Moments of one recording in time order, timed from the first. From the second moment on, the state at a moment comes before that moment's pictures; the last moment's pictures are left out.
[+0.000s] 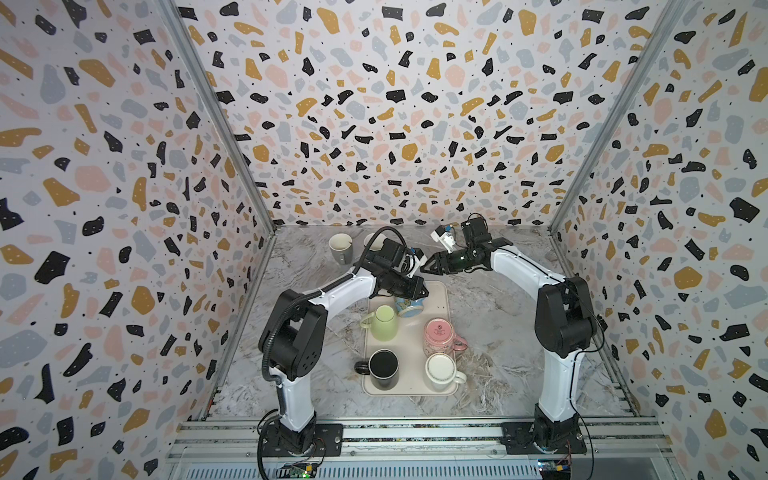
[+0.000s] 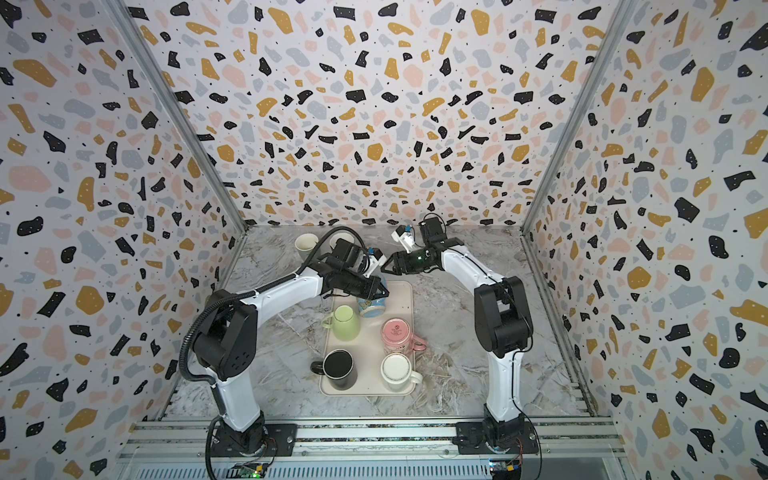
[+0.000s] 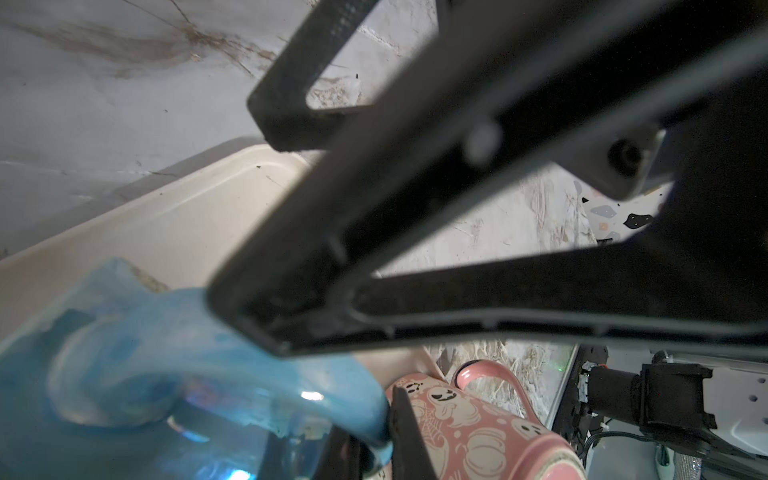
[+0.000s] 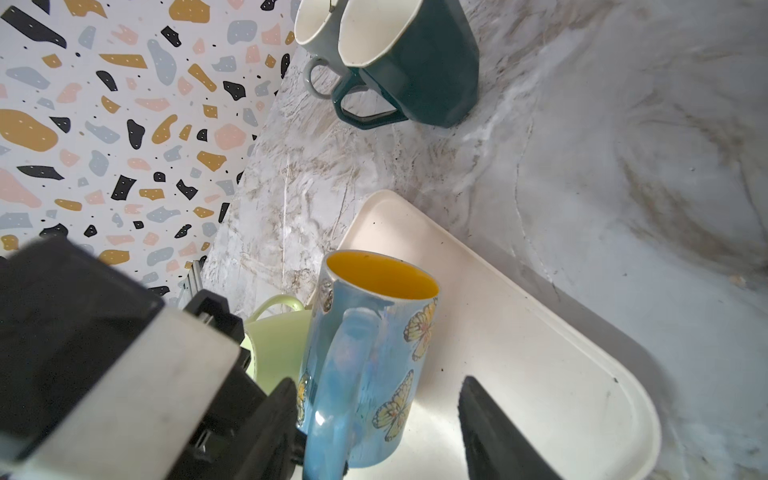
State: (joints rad) left arm -0.56 1.88 1.41 -0.47 0.58 -0.20; right arm 0.37 2.03 1.66 -0.56 -0.81 0.10
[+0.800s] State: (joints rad) left arm -0.60 1.95 1.55 -0.66 0.47 0.00; right arm 0.35 2.14 1.76 -0.70 -0.89 0.04
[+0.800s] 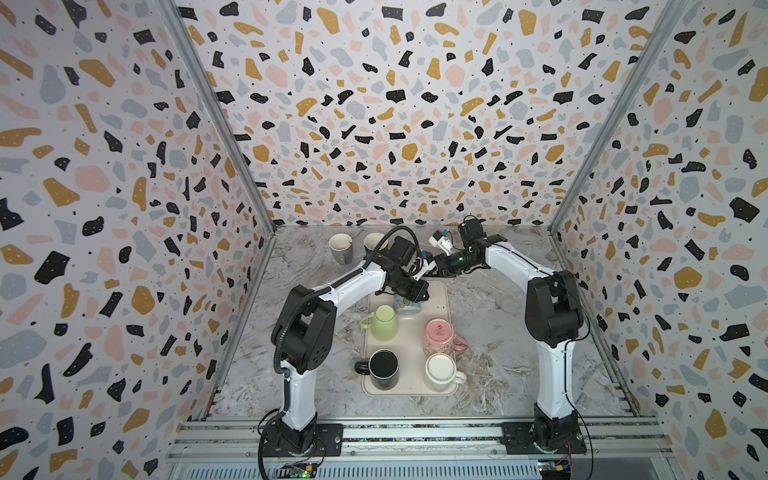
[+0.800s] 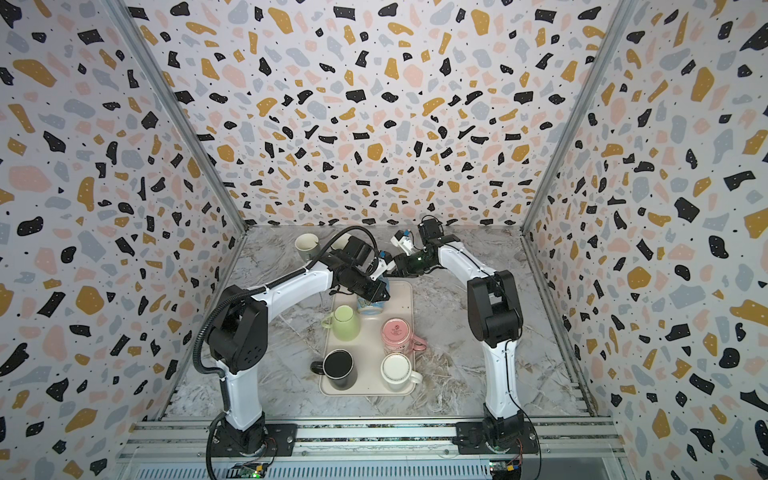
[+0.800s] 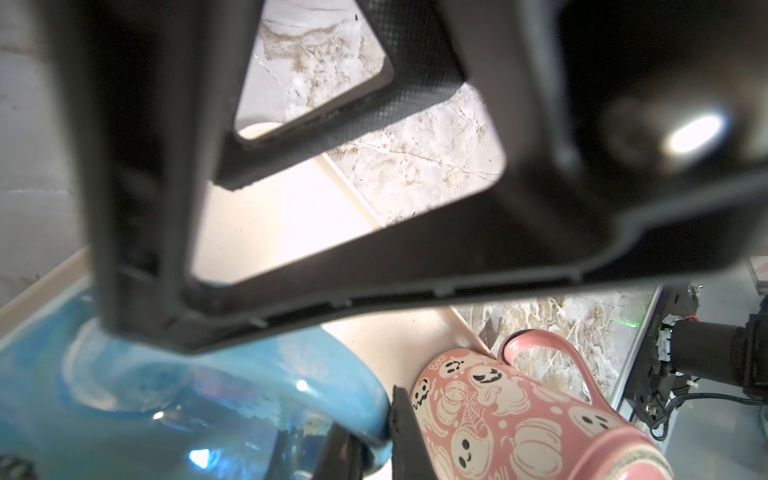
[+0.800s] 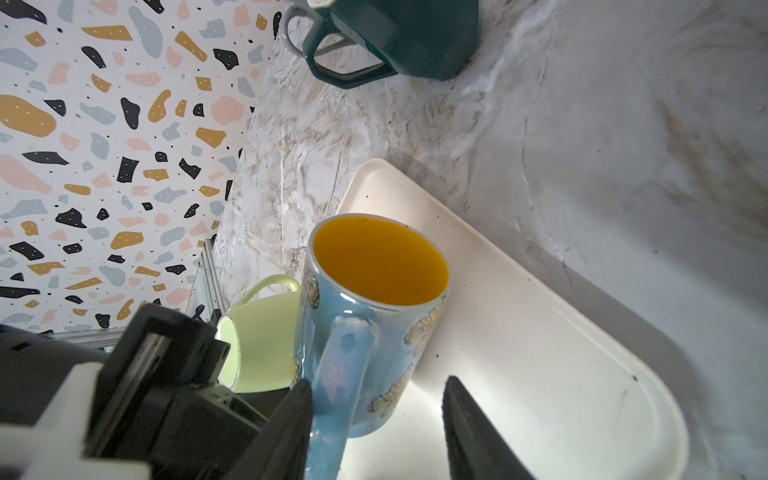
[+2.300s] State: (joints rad) left arm -0.65 1.94 1.54 -0.71 0.30 0.12; right arm 0.35 2.18 1.64 -0.65 -1.04 0.09
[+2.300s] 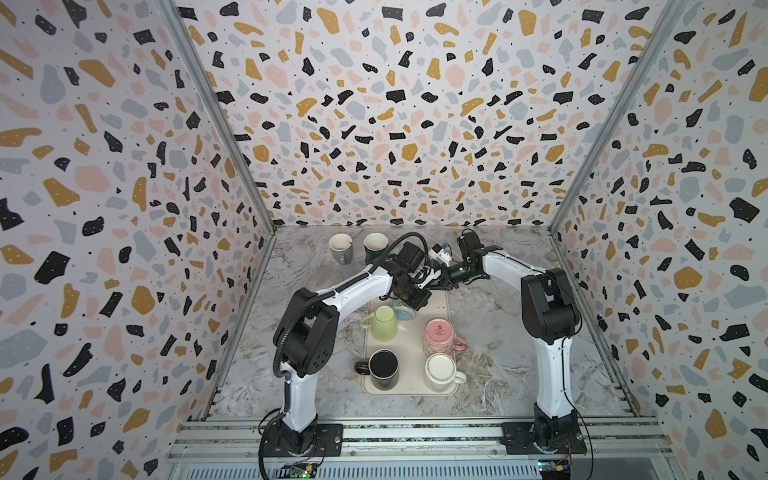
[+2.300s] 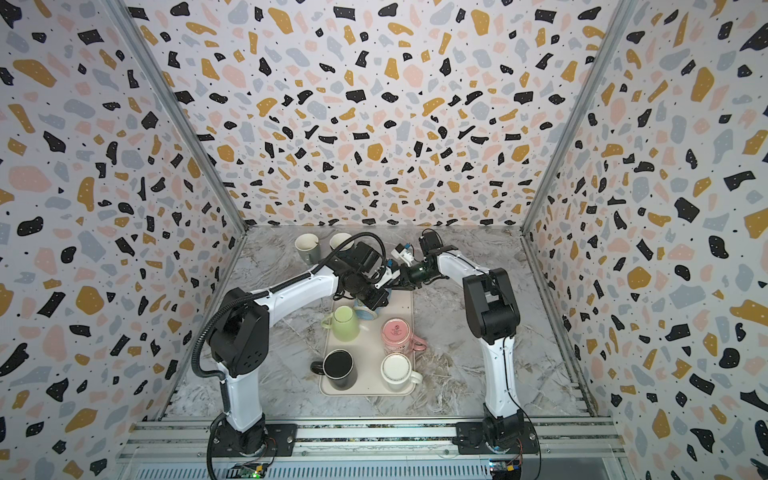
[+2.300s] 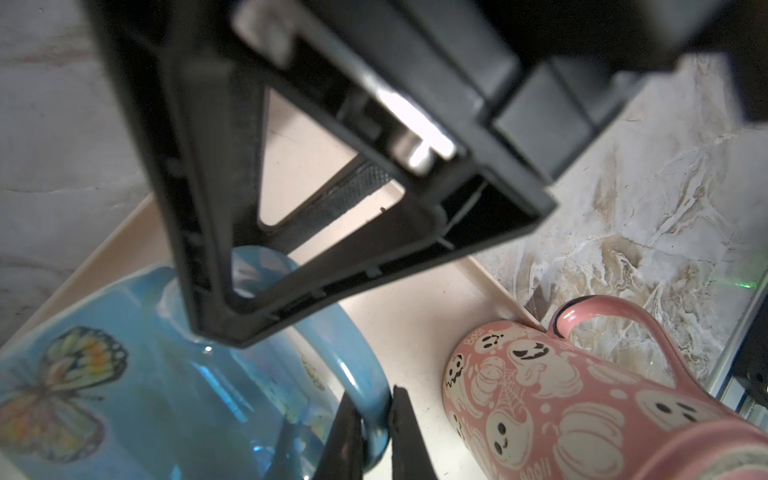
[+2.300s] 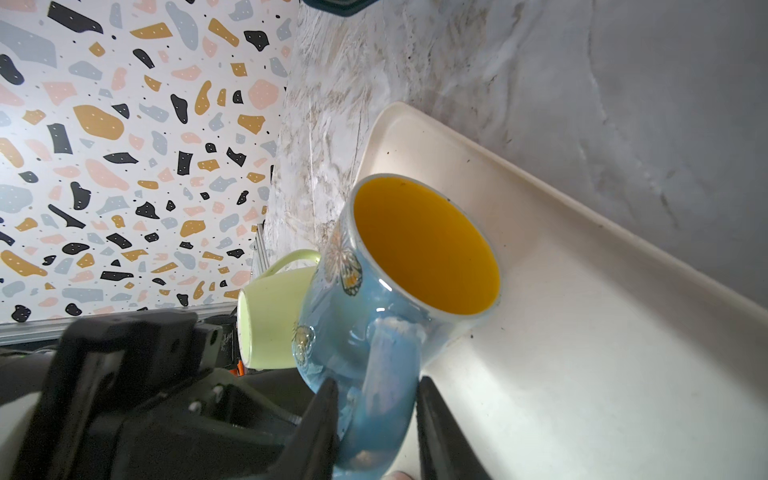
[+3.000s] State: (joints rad) left arm -0.66 1.94 1.52 -0.72 0.26 0.12; right arm 0.35 2.19 1.57 -0.59 -1.14 0.14
